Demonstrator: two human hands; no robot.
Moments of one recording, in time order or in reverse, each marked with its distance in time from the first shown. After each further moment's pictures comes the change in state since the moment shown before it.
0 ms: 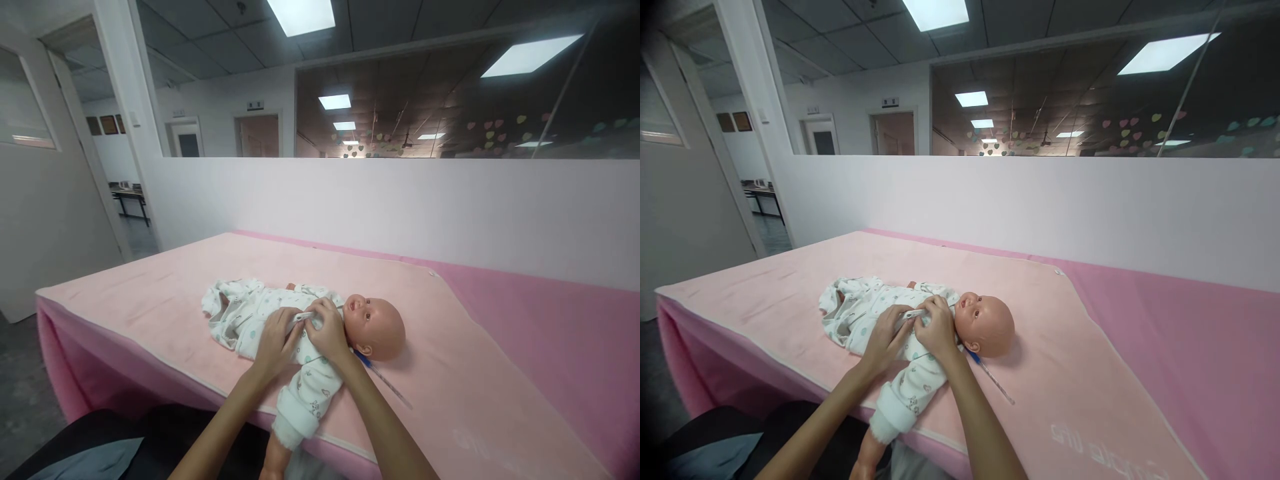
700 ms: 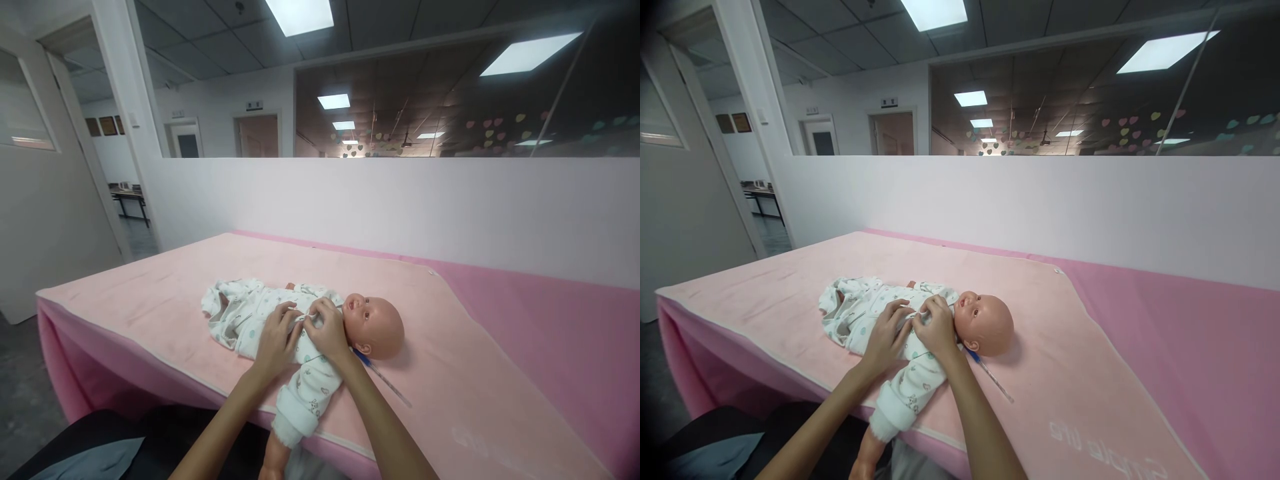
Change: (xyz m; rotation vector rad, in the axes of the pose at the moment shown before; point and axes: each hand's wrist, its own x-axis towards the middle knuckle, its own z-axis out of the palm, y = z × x) left_hand -0.001 -0.004 0.004 0.136 0.044 0.064; right_hand 0.000 0.000 0.000 -0.001 0.065 0.004
